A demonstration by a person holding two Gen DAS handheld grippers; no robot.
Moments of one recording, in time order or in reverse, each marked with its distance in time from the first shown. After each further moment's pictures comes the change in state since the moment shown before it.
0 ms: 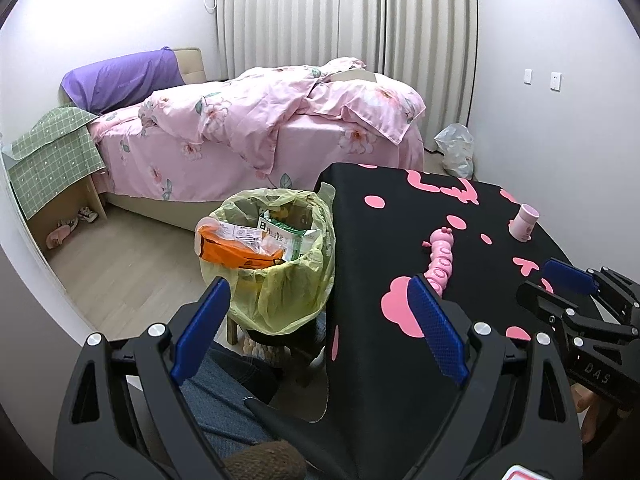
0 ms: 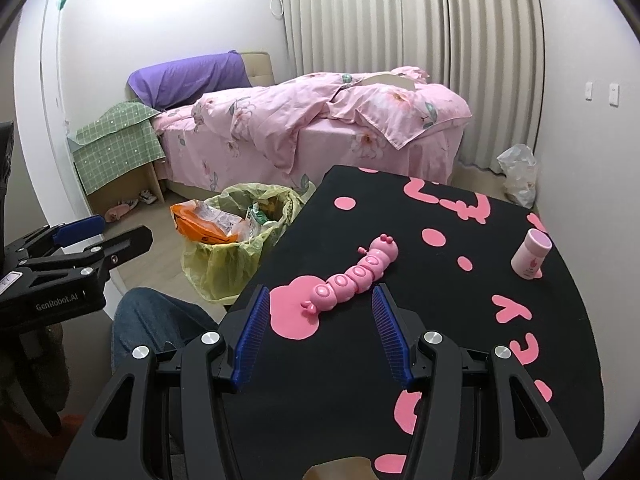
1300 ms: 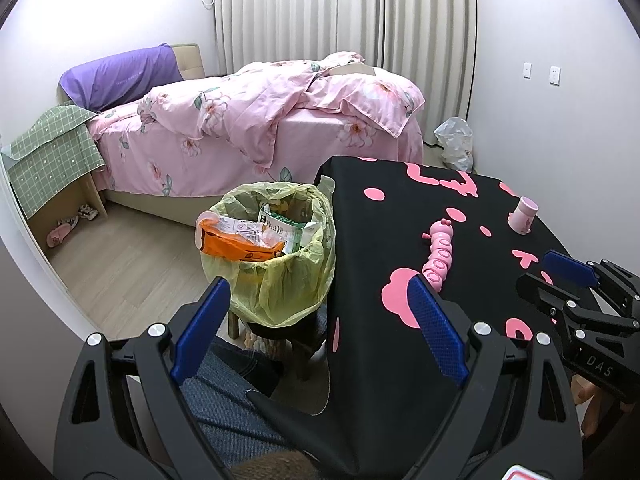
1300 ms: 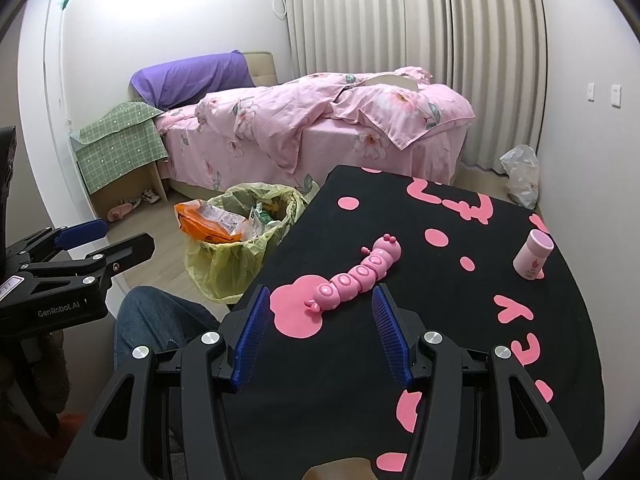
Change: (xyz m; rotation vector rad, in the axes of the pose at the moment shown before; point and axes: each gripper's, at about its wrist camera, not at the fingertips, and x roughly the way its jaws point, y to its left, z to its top) left arm -0.001 0.007 -0.006 0.004 0.019 -0.008; right arm 0.000 0.001 -0.001 -0.004 0.003 0.012
